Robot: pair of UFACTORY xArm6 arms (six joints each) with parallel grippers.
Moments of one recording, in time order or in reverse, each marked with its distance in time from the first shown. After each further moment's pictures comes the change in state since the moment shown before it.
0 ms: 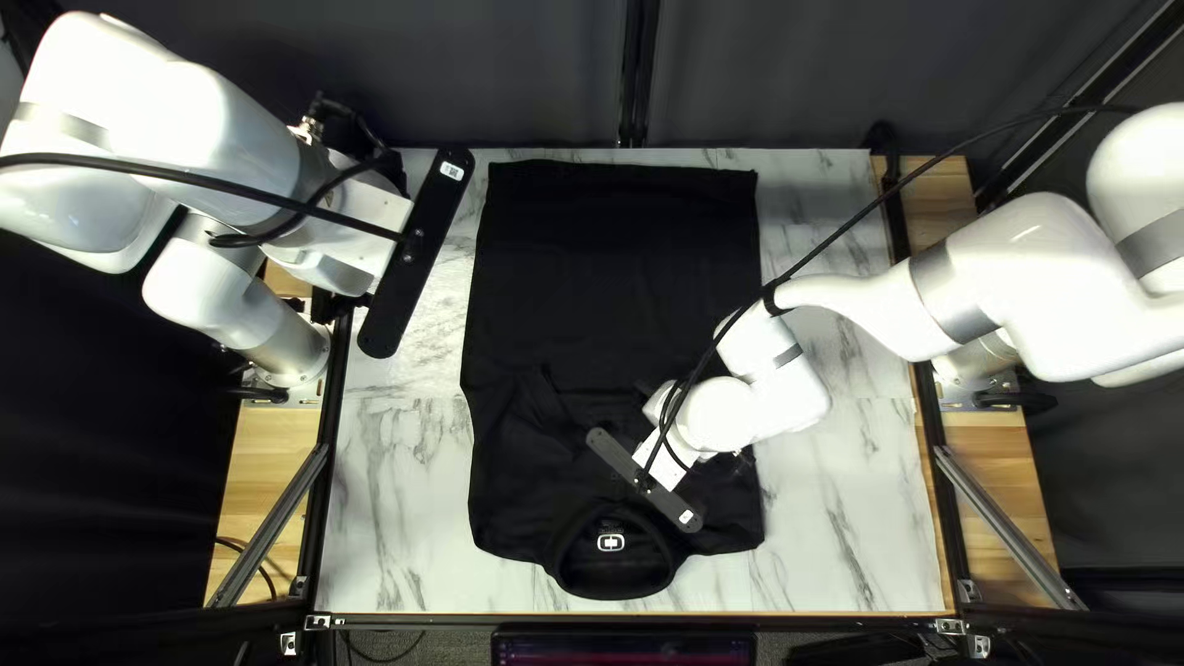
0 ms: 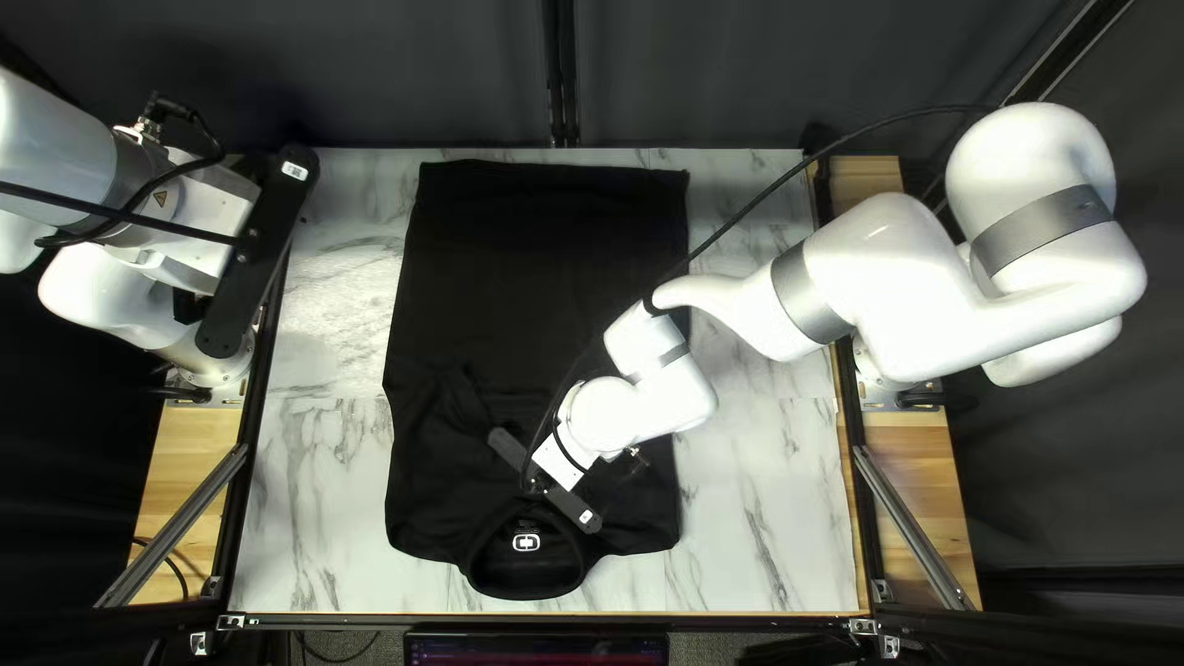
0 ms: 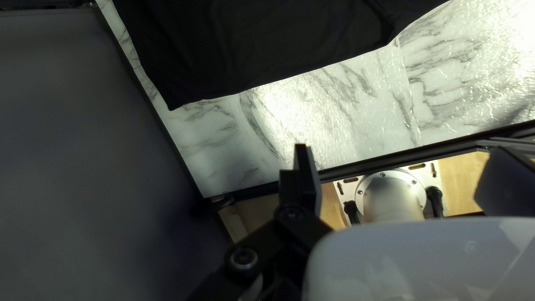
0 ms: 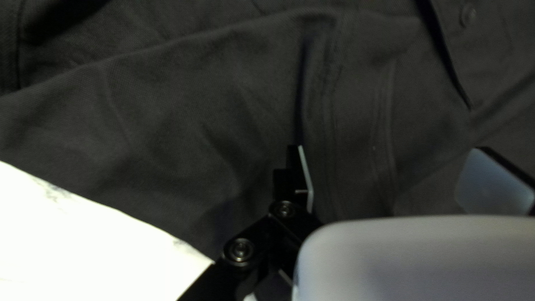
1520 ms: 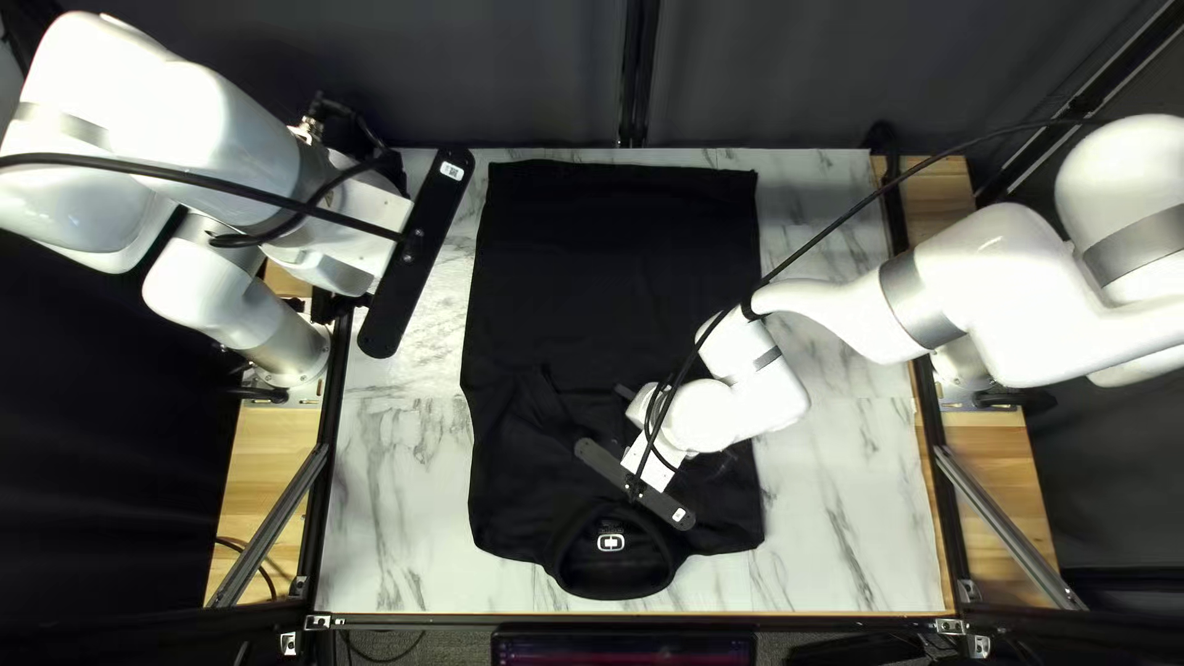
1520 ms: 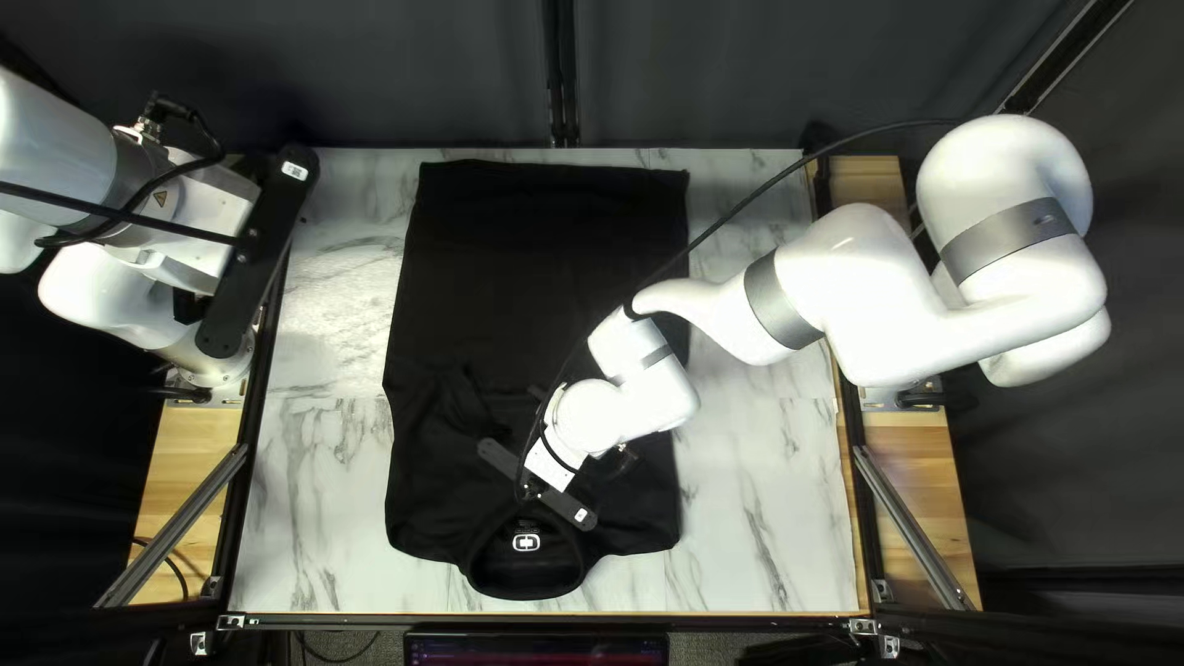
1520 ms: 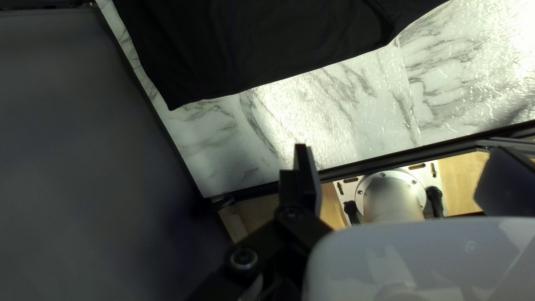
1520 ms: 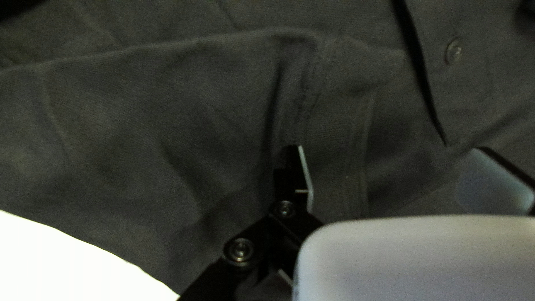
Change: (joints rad) left arm 0.000 0.000 0.000 0.000 0.000 0.000; right arm 0.002 -0.002 0.007 -0.056 -0.018 -0.003
